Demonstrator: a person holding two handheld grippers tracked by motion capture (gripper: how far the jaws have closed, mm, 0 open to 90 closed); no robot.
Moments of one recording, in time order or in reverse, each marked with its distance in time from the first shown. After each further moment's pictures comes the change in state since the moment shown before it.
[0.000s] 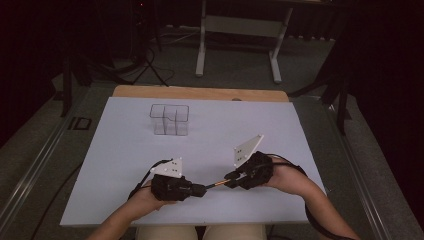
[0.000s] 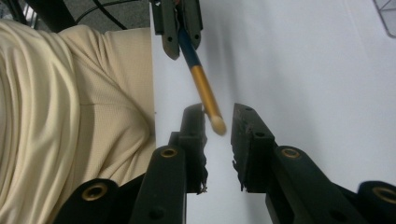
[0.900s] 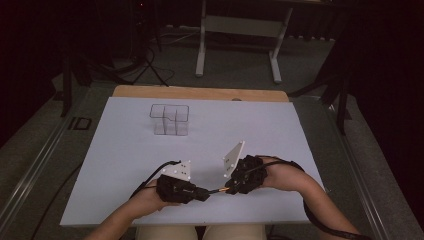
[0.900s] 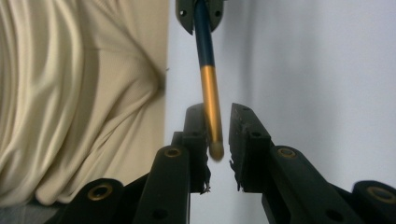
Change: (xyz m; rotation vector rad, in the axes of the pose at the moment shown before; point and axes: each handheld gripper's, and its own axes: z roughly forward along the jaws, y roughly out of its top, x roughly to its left) left arm -0.005 0.010 0.010 0.112 -0.011 0.027; right arm 0.004 0.013 0.016 0.228 0.050 -0.107
